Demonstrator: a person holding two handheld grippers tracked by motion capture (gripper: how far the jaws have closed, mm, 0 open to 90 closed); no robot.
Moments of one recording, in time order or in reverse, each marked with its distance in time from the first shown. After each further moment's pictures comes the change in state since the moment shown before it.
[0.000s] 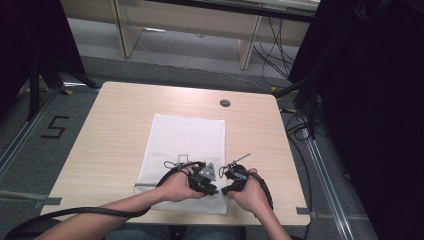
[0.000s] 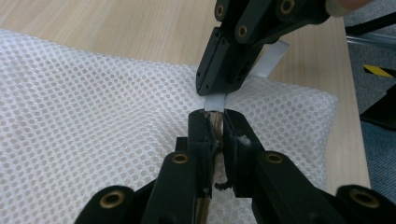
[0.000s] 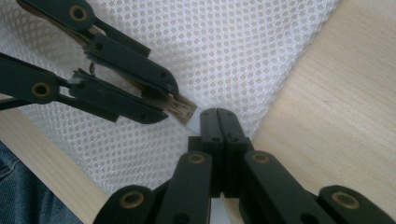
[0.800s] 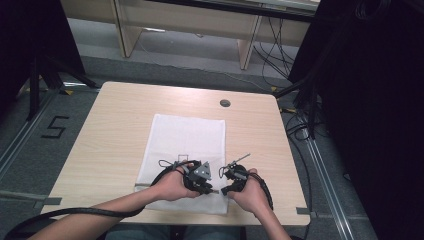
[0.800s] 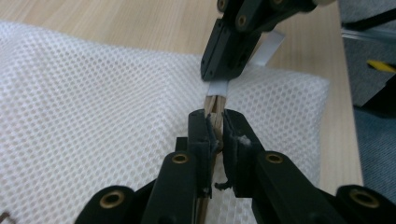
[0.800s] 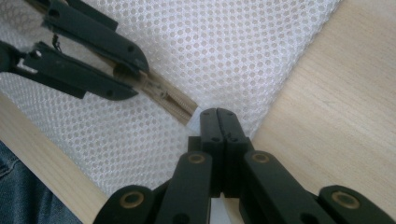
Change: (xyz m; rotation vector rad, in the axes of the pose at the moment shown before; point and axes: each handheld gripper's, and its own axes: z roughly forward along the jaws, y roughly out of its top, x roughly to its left) left arm 0.001 -0.005 -0.015 0.011 0.020 0.027; right arm 0.000 0.000 0.000 -0.003 0.000 -0.009
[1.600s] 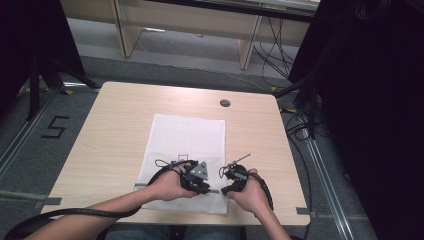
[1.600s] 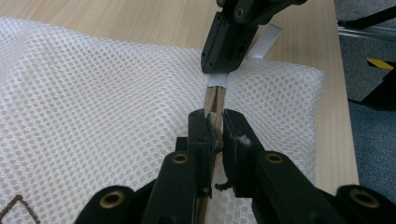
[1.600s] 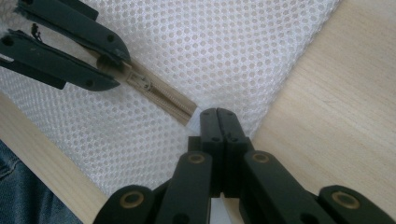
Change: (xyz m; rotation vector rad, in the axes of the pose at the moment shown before) left arm 0.000 -0.005 -0.007 0.002 -0.003 -0.002; right arm 0.000 0.000 0.000 0.002 0.001 0.018
